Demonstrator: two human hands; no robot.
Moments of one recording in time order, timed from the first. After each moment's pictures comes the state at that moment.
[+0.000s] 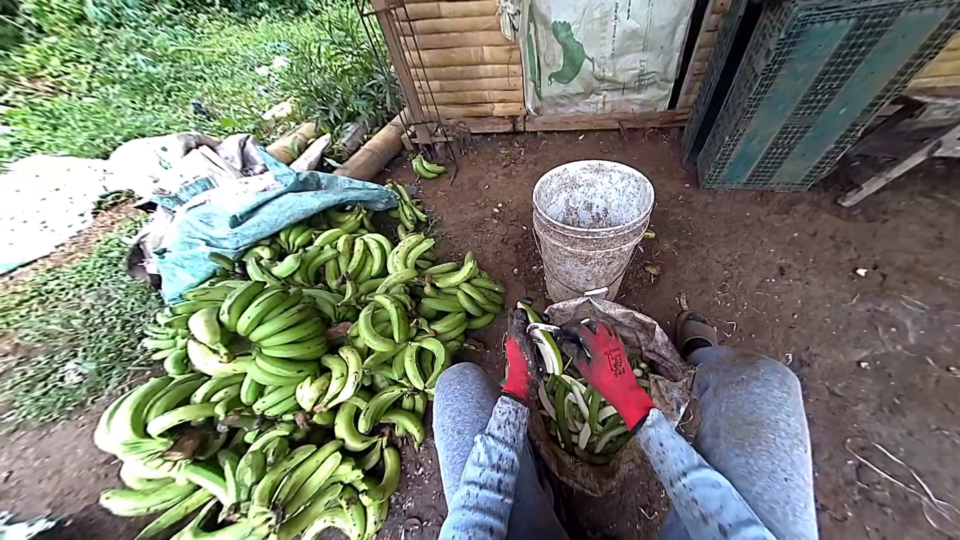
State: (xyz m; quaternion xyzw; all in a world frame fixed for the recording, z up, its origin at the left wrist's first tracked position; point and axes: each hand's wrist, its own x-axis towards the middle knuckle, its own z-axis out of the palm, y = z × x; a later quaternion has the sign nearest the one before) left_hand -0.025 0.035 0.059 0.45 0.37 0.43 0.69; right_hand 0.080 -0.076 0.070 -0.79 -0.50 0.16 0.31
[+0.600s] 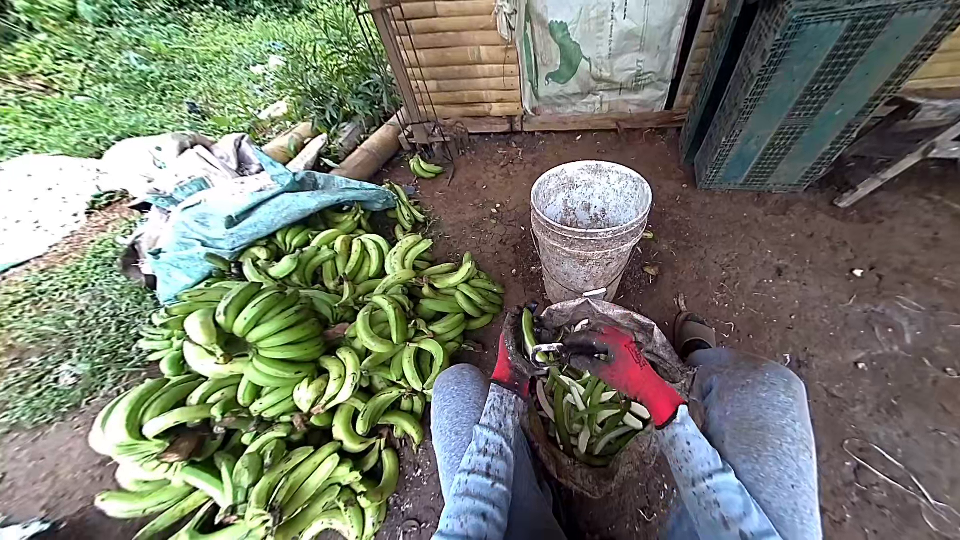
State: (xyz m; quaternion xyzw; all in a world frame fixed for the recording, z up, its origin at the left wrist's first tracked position) left_hand -0.029 0.054 0.067 0.28 0.27 0.33 0.86; right_hand 0.114 -0.094 0.071 -0.67 -0.56 0.26 0.41
